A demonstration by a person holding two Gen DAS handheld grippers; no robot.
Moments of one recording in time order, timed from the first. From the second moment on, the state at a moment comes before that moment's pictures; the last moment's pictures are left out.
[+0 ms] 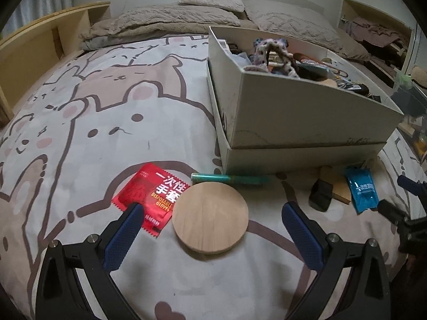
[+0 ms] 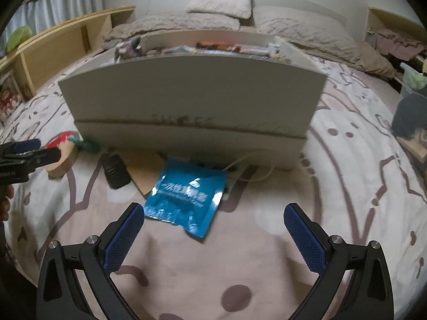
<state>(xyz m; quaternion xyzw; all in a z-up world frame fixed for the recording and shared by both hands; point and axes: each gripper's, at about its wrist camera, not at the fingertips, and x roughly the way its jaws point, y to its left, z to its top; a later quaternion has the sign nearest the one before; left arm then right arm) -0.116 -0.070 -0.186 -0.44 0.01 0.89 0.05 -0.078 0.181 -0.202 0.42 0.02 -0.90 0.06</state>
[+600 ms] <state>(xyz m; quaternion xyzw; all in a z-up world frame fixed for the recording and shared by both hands) -0.130 -0.063 -0.223 -0.47 0.04 0.88 0.06 -0.072 0.164 -0.229 0.42 0.05 -0.90 0.07</state>
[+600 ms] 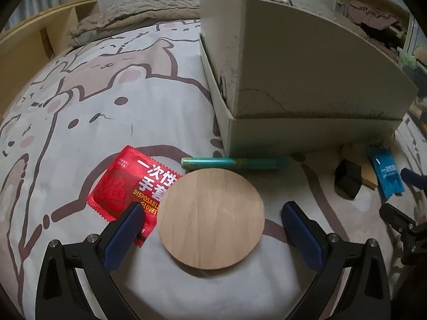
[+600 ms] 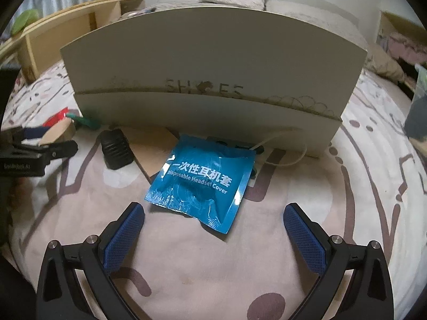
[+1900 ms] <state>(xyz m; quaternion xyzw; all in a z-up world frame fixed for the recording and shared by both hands) -0.108 -0.052 -0.214 -0.46 0.03 0.88 0.10 -0.086 0.213 -0.225 0.39 -0.10 -0.92 -0.03</state>
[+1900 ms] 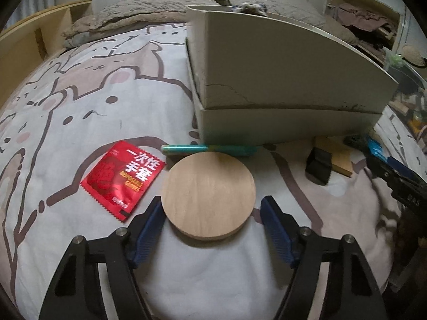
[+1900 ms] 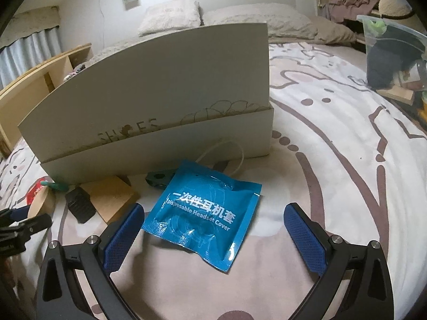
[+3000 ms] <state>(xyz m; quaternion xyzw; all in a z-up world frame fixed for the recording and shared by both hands) -0.103 -0.019 -0.215 -0.43 0.05 0.90 0.10 -0.082 0.205 -0.228 0.36 -0.15 -0.92 0.00</state>
